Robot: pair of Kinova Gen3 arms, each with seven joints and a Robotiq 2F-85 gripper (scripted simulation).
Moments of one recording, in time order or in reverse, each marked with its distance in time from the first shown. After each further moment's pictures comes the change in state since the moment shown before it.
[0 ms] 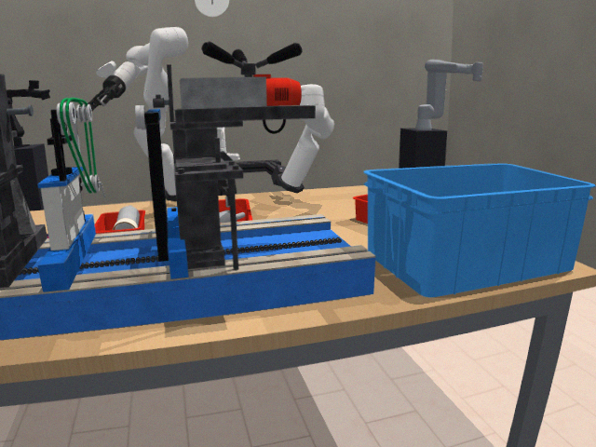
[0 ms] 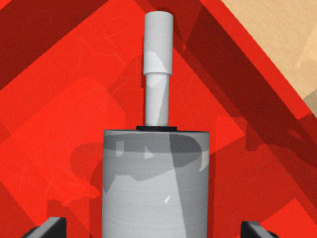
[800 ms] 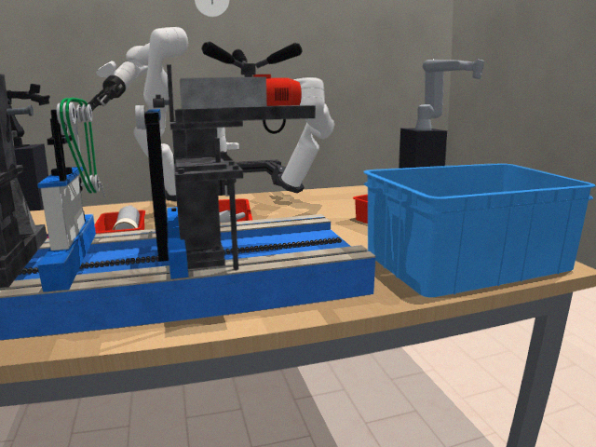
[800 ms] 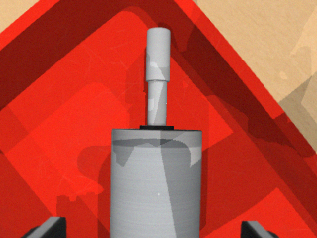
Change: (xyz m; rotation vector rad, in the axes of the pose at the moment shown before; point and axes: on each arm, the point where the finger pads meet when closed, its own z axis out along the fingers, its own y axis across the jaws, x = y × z) left arm 0.000 0.000 -0.037 0.000 0.000 0.000; right arm 0.000 0.000 0.000 0.000 0.000 0.000
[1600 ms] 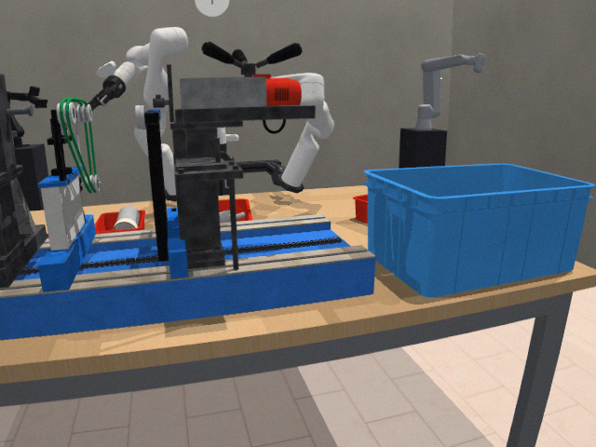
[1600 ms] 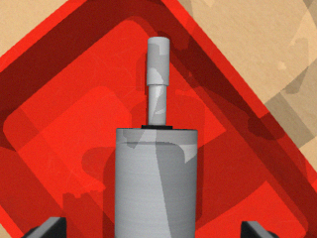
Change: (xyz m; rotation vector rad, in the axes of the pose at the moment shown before) left arm 0.000 0.000 -0.028 0.000 0.000 0.000; right arm 0.000 0.000 0.000 0.000 0.000 0.000
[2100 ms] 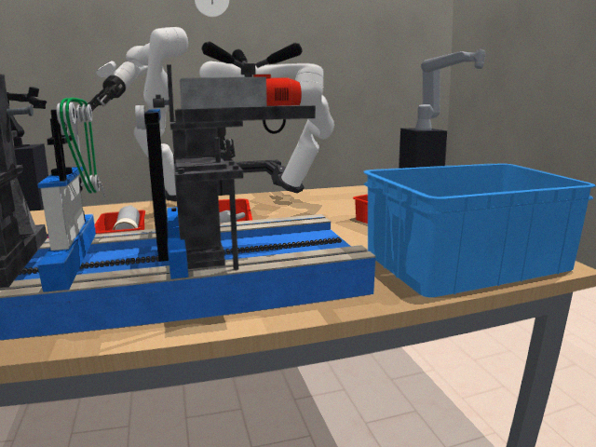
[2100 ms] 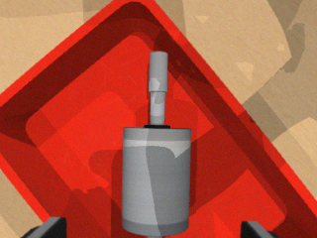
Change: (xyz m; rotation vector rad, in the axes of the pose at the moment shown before) left arm 0.000 0.000 -0.058 0.000 0.000 0.000; right arm 0.000 0.000 0.000 0.000 0.000 0.000
